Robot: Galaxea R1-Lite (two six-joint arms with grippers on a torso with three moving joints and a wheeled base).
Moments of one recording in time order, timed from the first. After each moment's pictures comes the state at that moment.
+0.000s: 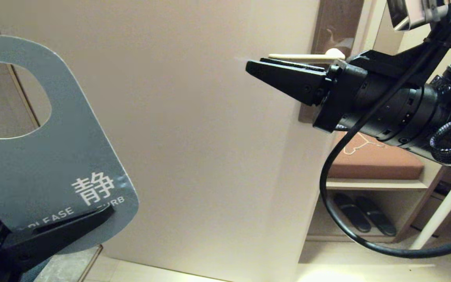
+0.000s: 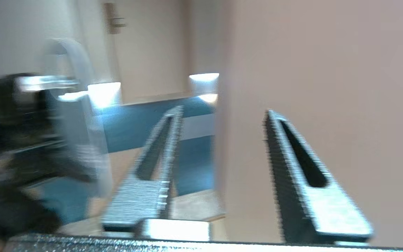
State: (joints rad) left arm -0.47 0.91 -0.43 -0.52 -0.55 -0.19; right arm 0.69 1.56 -1.04 -0.77 0.38 0.18
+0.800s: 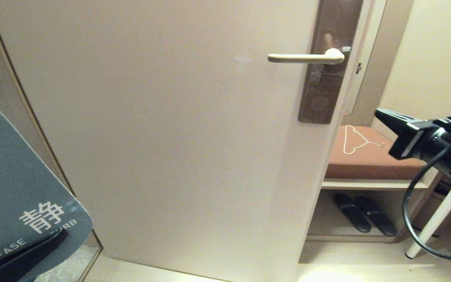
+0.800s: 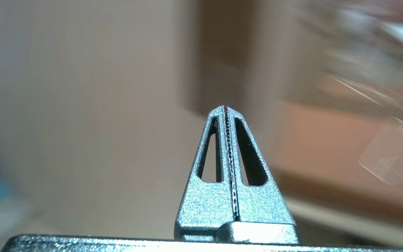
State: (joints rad) left arm -0.36 0.71 -0.29 -0.46 -0.43 -0.10; right arm 0.30 1.33 -0.59 -0.79 -0.09 0.01
